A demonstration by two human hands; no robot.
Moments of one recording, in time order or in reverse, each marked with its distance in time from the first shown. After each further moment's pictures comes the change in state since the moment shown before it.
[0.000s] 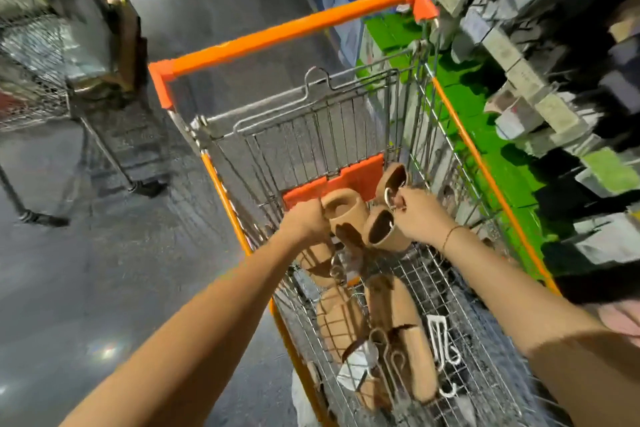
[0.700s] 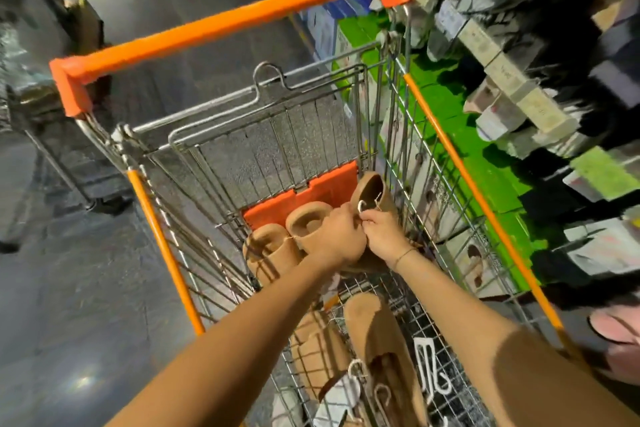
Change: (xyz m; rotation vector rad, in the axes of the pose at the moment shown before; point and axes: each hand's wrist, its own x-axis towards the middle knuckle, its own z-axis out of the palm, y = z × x) left_hand 0.060 0.075 0.079 -0.290 0.085 0.144; right_hand 0.055 0.032 0.071 0.664 0.030 0.171
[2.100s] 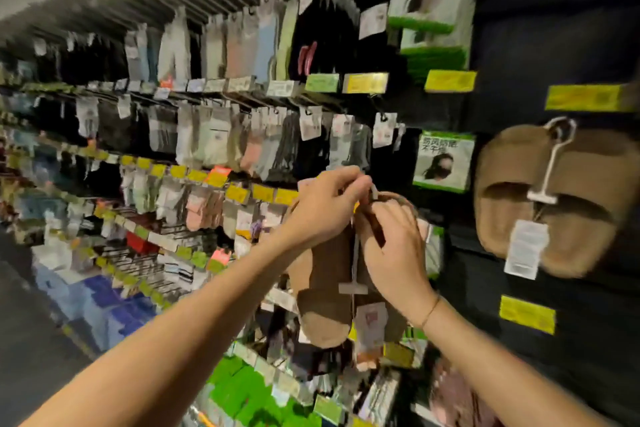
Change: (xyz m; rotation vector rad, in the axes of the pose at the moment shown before) left_hand -0.295 0.585 -0.314 -0.225 0.058 1.437; right_hand -0.432 -0.321 -0.428 -0.528 1.517 -0.678
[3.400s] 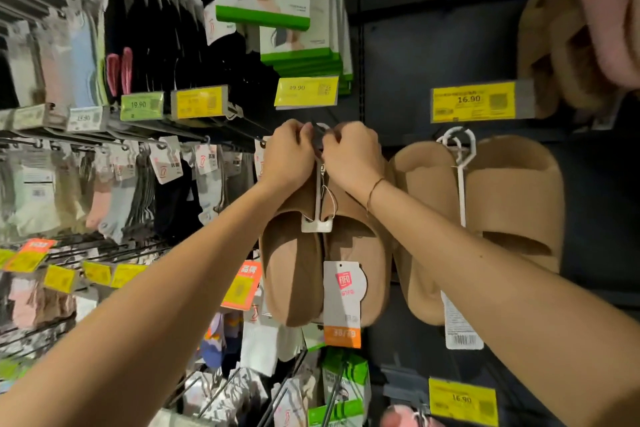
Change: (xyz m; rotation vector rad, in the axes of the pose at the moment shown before) left_hand 0.273 -0.011 0.166 0.013 0.256 -0.026; right_hand 0.237 0.190 -0.026 0.054 0.047 0.411
